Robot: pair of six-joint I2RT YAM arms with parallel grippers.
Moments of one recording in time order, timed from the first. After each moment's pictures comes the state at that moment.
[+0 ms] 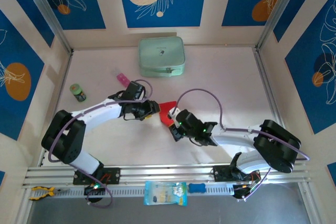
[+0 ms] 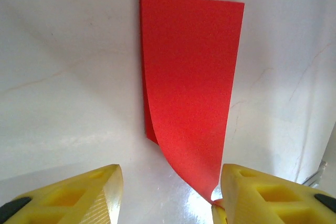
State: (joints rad) left arm -0.56 1.53 0.89 -0.37 0.40 -0.88; right arm 0.95 1.36 0.53 0.05 0.01 0.29
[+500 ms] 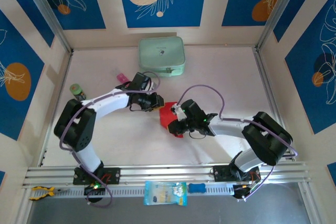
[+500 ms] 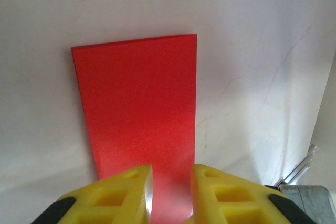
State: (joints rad) left arm -0.55 1.73 1.11 -0.39 0.49 -0.77; right arm 0.76 1.49 0.59 0.07 -0.45 0.48
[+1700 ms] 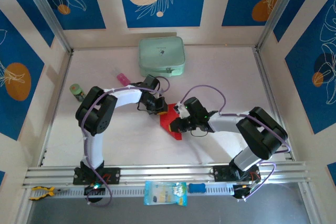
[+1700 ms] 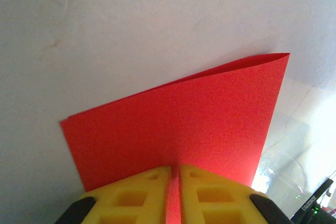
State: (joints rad) left arm -0.58 2.00 1.24 -0.44 0.53 -0.66; right arm 0.68 1.56 0.59 0.07 -0.55 0.55
